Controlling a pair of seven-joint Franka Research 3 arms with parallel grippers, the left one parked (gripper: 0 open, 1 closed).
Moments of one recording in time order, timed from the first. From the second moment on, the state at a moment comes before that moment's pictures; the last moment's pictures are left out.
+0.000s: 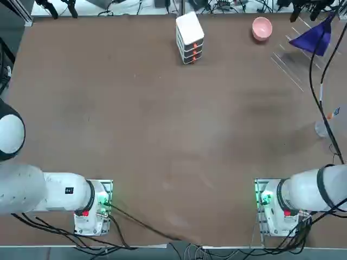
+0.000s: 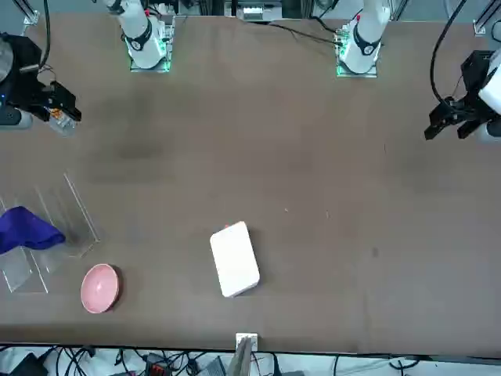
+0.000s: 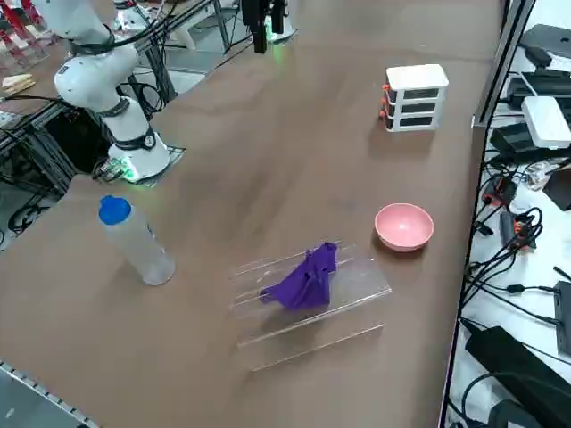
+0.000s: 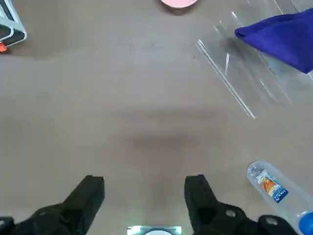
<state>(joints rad) 0.05 -0.02 -0.01 -1.60 -0.01 1.49 0.04</state>
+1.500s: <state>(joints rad) -0.13 0.20 -0.02 -1.60 -0.17 1.79 -0.37</state>
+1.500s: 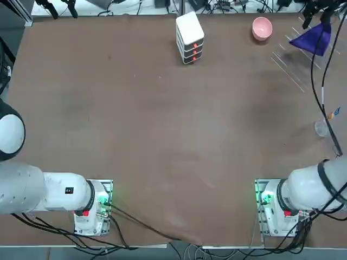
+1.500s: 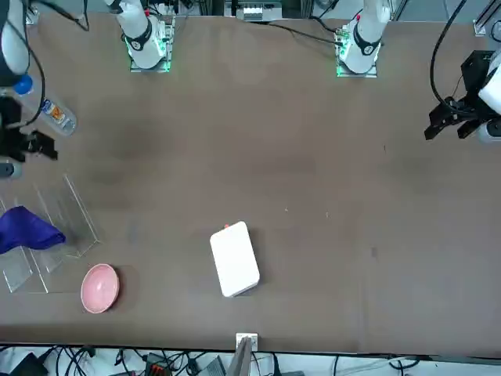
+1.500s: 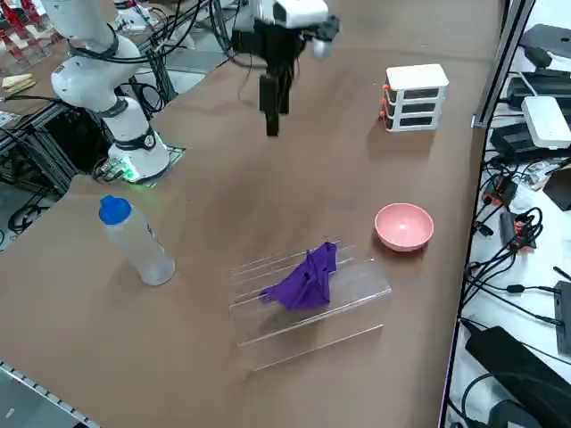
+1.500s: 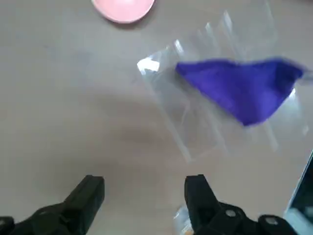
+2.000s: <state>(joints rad) -0.30 0.34 -0.02 -1.52 -0.16 2.05 -0.74</state>
